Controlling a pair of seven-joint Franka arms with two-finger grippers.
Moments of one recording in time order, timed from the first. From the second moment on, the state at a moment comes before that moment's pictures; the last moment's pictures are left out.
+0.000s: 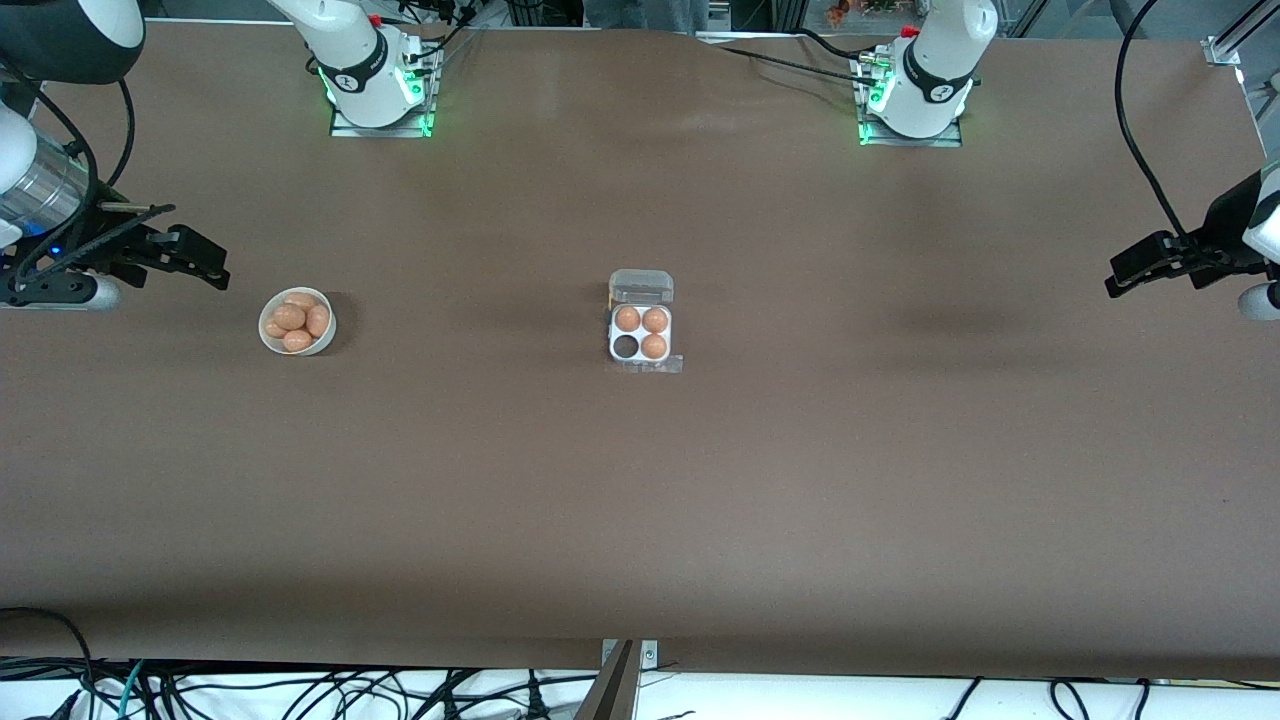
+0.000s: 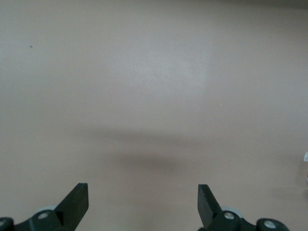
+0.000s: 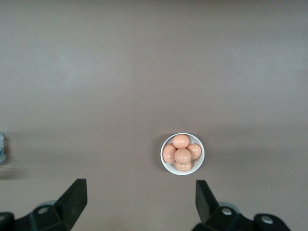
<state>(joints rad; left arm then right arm) 0.05 0.05 0.00 -1.61 0.00 1.65 -0.10 0.01 0.05 0.04 -1.66 -0.01 1.71 0.08</state>
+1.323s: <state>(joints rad) 0.05 0.05 0.00 -1.59 0.00 1.64 -0.10 0.01 0.05 0.04 -1.66 -0.01 1.71 0.08</state>
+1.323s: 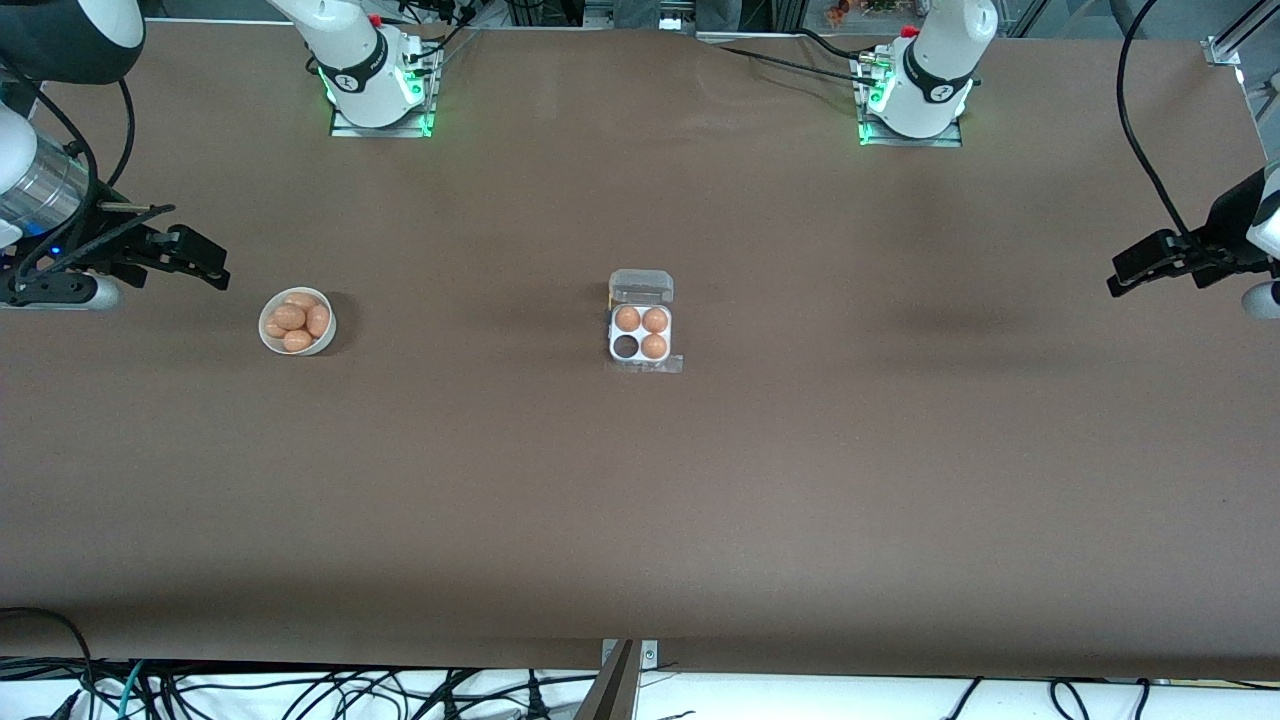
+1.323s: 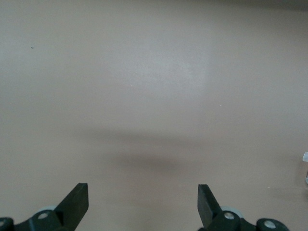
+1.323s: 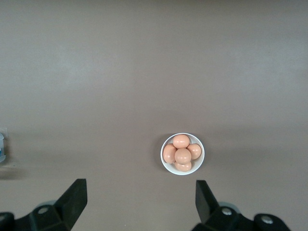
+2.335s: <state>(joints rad) 0.05 0.05 0.00 -1.58 0.00 1.62 -0.10 0.01 0.05 0.04 -1.67 -0.01 1.71 0.08</state>
